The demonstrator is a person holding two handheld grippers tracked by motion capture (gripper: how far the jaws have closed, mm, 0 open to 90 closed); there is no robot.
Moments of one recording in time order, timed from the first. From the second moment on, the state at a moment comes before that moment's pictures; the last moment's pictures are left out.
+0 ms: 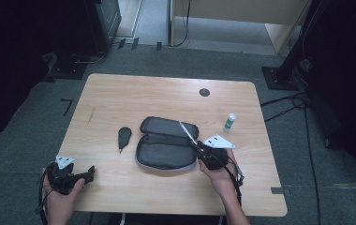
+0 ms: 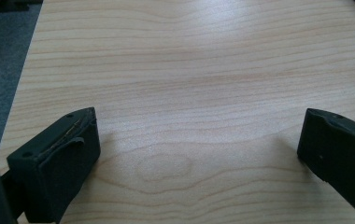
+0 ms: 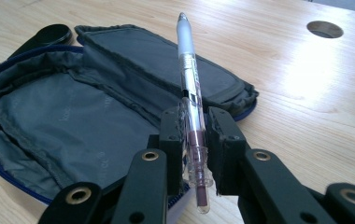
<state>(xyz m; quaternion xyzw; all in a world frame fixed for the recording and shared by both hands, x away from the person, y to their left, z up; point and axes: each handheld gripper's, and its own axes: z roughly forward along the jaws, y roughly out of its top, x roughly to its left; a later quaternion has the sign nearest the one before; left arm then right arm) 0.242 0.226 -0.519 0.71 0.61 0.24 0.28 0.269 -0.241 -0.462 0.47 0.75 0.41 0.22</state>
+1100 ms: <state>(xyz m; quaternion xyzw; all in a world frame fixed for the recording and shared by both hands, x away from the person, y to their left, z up) 0.242 0.226 -0.519 0.71 0.61 0.24 0.28 0.279 -0.199 -0.476 0.41 0.79 0.42 0.17</state>
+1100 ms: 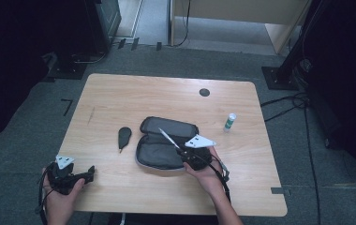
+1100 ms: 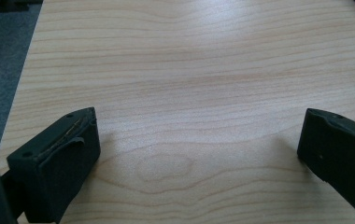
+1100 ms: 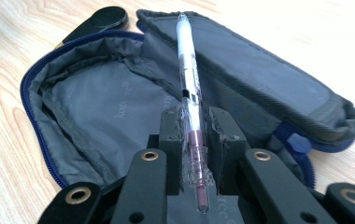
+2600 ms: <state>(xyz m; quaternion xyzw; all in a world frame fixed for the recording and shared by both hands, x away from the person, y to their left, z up) 0.242 0.226 -0.519 0.71 0.61 0.24 0.28 0.276 -0.191 -0.490 0.40 0.81 0.40 0.15</state>
